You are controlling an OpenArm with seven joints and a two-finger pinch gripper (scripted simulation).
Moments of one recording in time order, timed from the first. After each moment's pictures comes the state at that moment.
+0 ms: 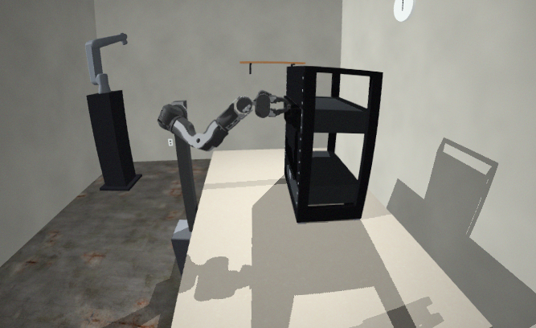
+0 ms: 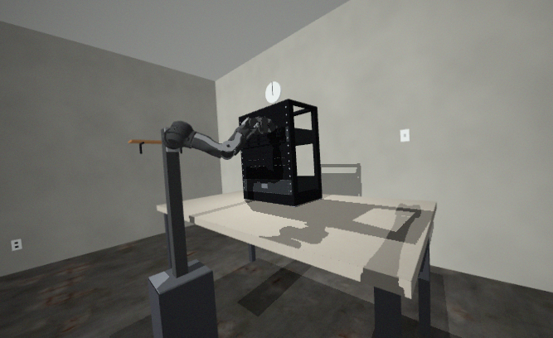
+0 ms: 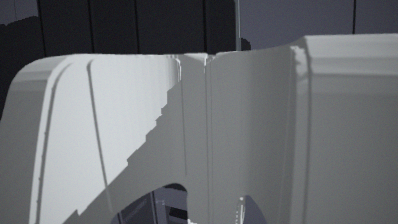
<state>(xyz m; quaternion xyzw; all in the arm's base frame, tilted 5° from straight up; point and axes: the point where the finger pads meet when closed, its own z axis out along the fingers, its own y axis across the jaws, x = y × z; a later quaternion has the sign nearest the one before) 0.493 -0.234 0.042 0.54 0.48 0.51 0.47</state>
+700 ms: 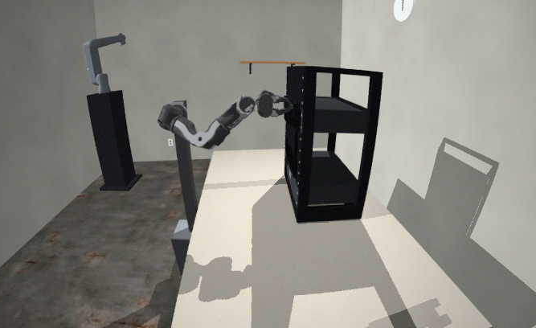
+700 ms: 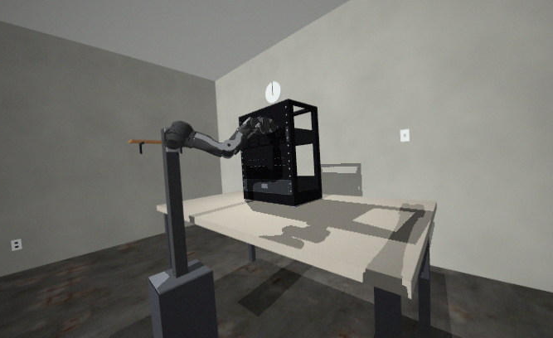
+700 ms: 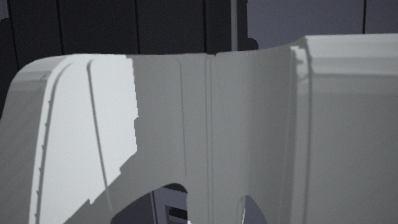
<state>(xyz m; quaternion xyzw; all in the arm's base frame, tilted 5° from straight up) 0.502 -0.234 0.042 0.54 0.48 0.51 0.47</state>
